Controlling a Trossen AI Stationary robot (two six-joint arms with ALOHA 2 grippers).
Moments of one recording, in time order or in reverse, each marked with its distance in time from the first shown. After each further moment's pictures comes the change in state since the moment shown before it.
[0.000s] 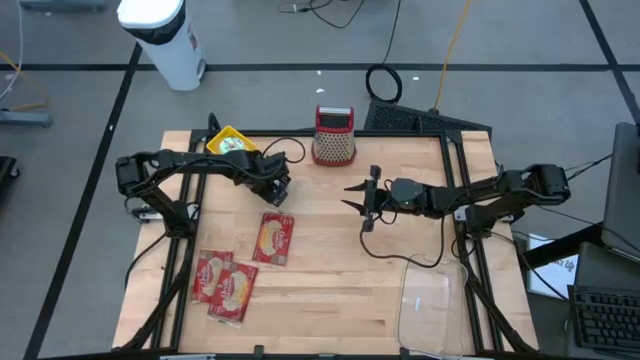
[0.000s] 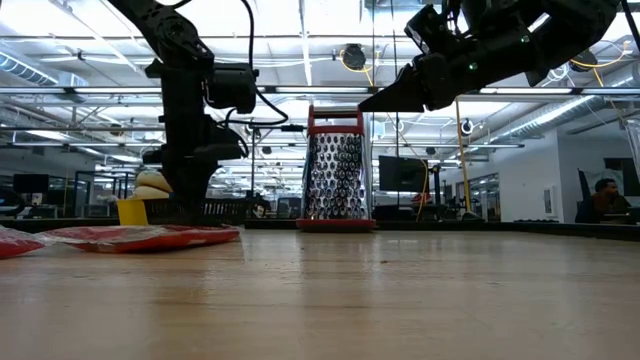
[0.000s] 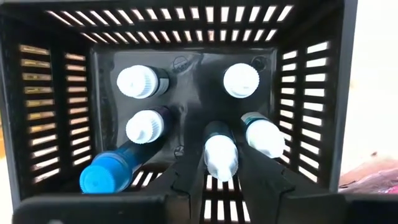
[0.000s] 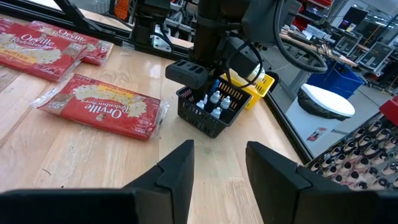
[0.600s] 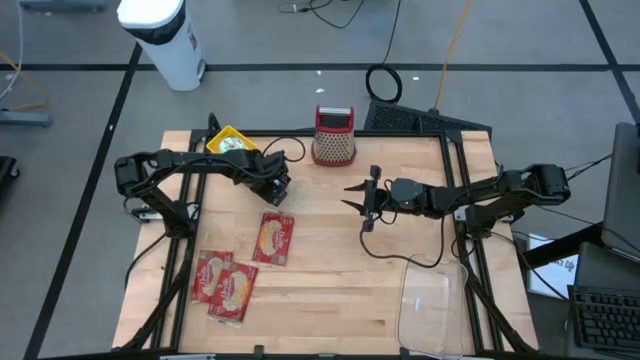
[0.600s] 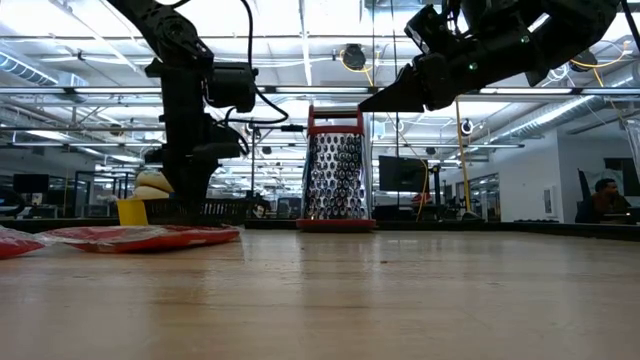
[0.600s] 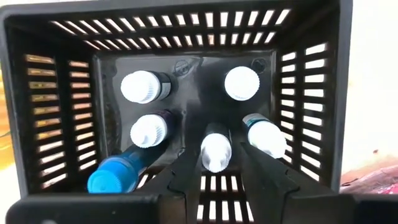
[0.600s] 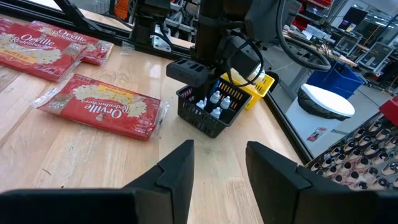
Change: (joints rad) left arm 0.006 -0.008 0.001 0.000 0.002 0.037; right arm 0.000 0.000 0.000 0.000 0.000 0.000
